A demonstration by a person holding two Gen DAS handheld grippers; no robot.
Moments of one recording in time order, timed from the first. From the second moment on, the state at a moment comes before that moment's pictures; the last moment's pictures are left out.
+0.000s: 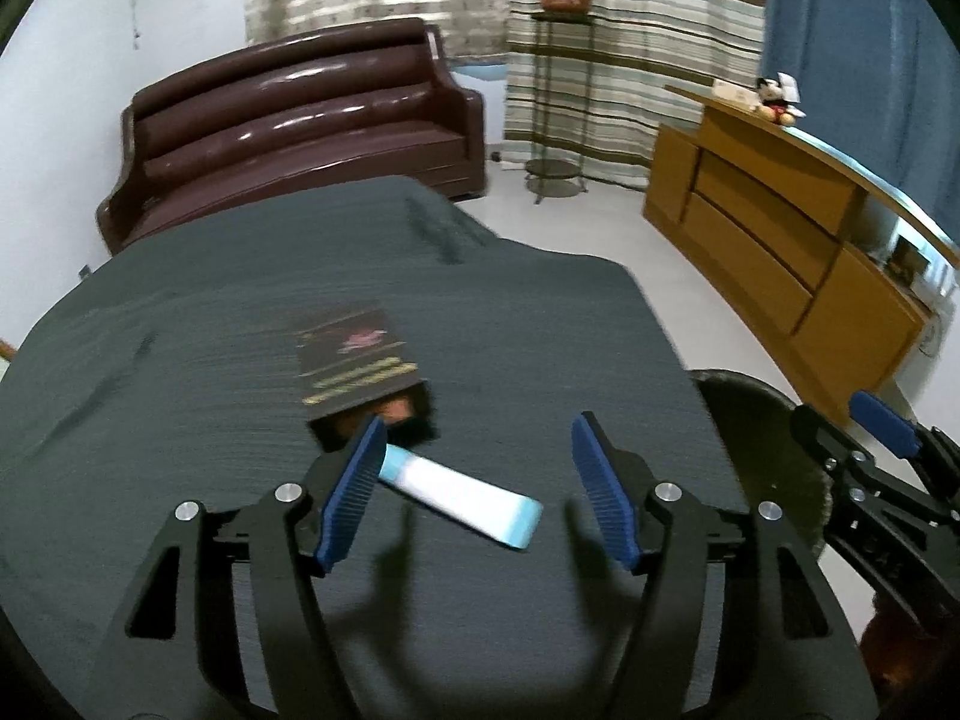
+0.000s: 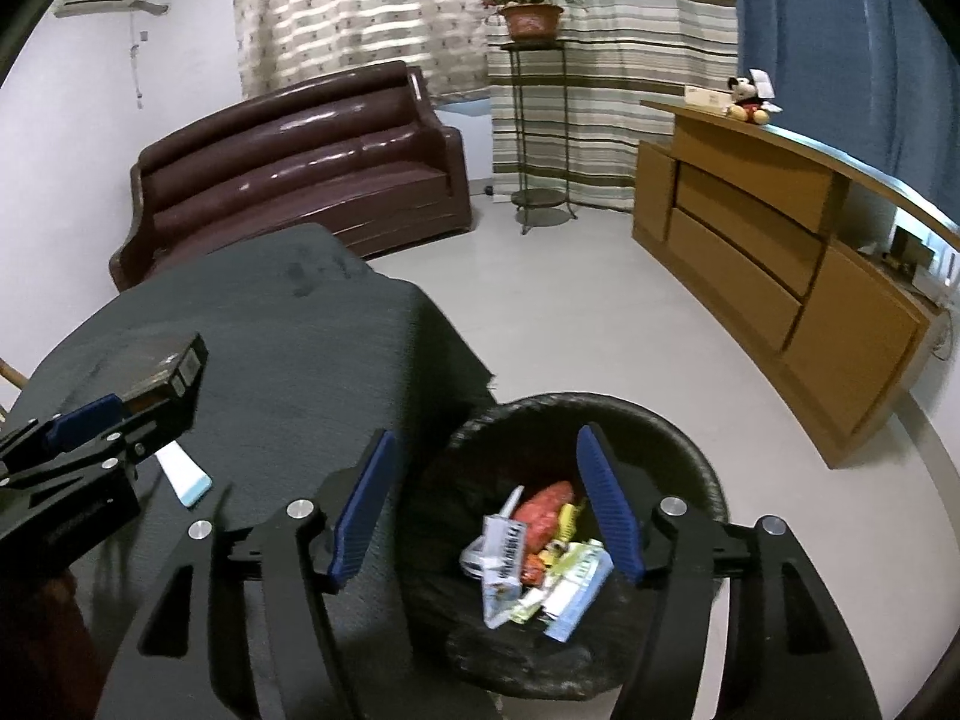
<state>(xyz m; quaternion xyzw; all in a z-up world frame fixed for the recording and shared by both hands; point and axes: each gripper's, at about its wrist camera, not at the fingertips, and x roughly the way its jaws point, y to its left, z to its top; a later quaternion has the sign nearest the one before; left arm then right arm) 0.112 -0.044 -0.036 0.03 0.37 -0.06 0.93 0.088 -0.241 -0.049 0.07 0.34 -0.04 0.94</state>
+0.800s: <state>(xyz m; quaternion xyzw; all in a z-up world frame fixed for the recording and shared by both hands) 0.158 -0.011 -0.052 0.00 0.40 -0.01 0.91 0.129 -0.212 -0.052 0.07 0.35 0.01 0.93</state>
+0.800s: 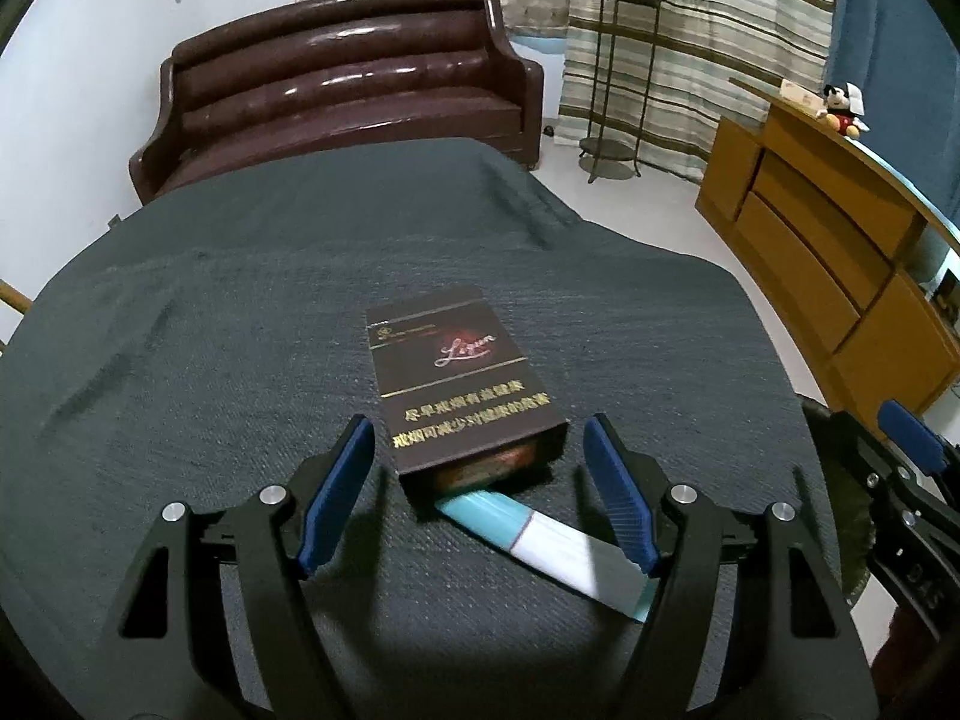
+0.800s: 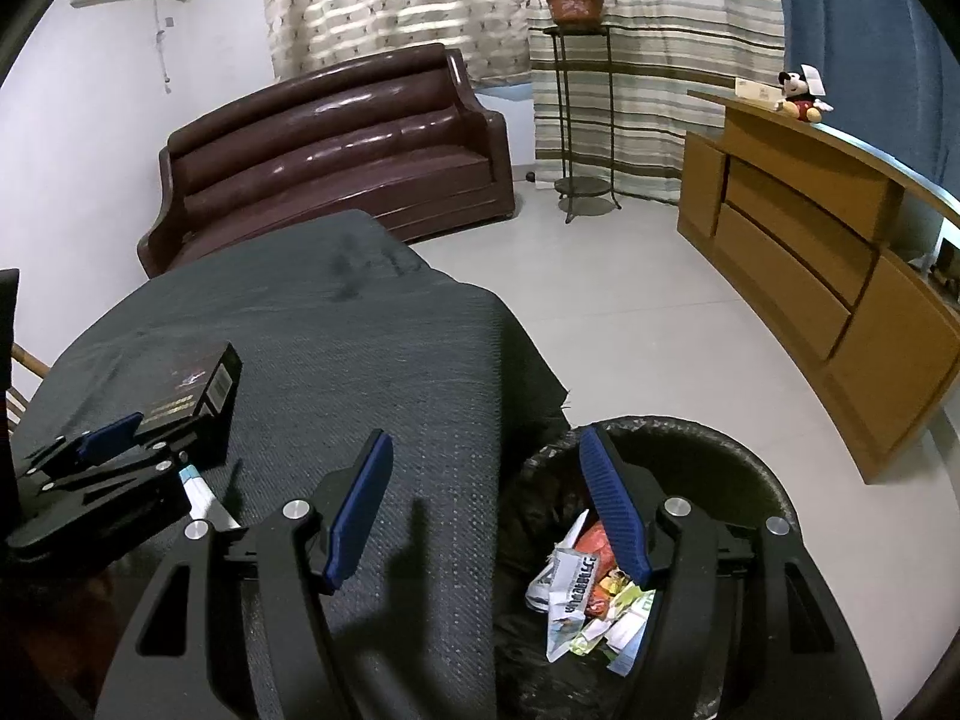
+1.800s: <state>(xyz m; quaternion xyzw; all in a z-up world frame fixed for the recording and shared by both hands) 0.142 0.017 -0.037 0.01 0.38 -0.01 0.92 0.130 -0.195 -0.048 0.05 0.36 0.02 0.93</state>
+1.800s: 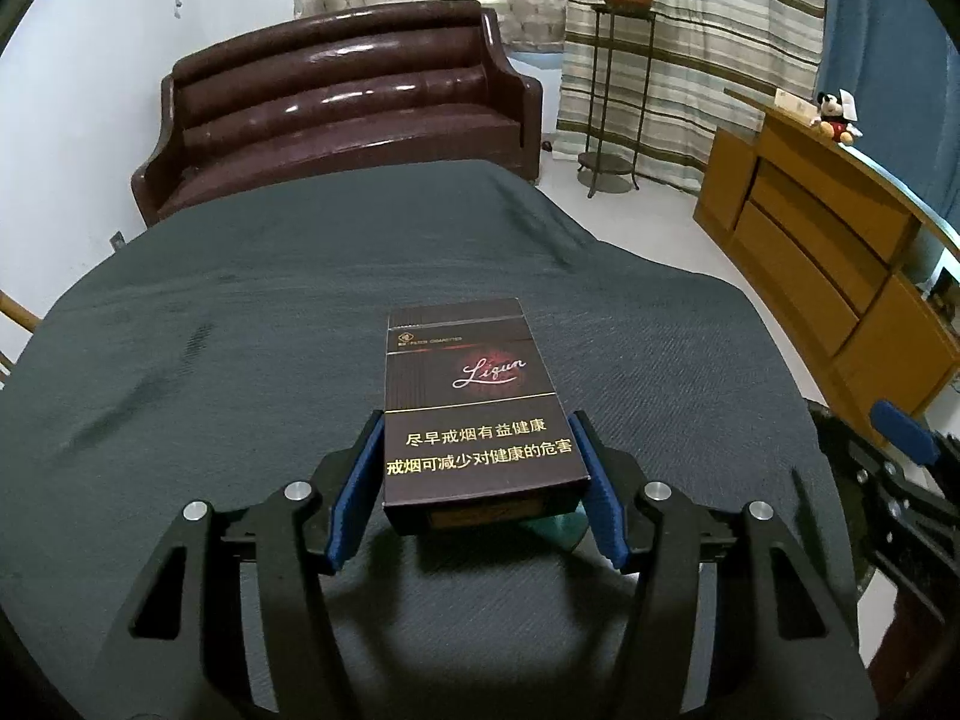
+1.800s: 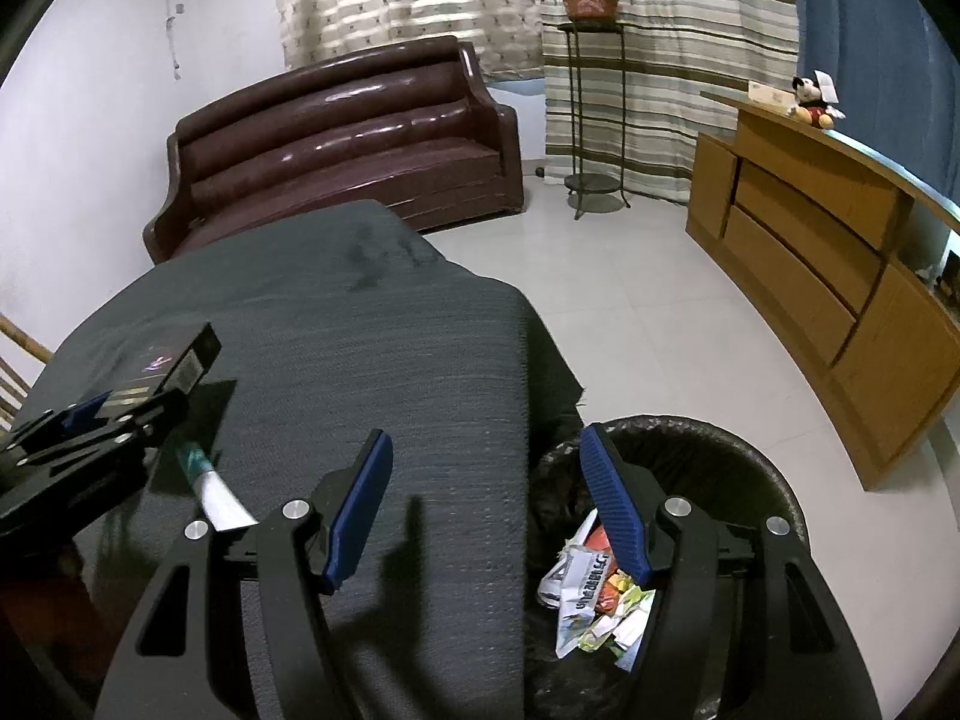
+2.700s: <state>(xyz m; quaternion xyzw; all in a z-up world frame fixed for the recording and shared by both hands) 0.101 0.087 -0.052 -0.04 0.42 0.00 0.91 0.117 -0.121 -0.049 0.00 0.38 0.07 0.92</state>
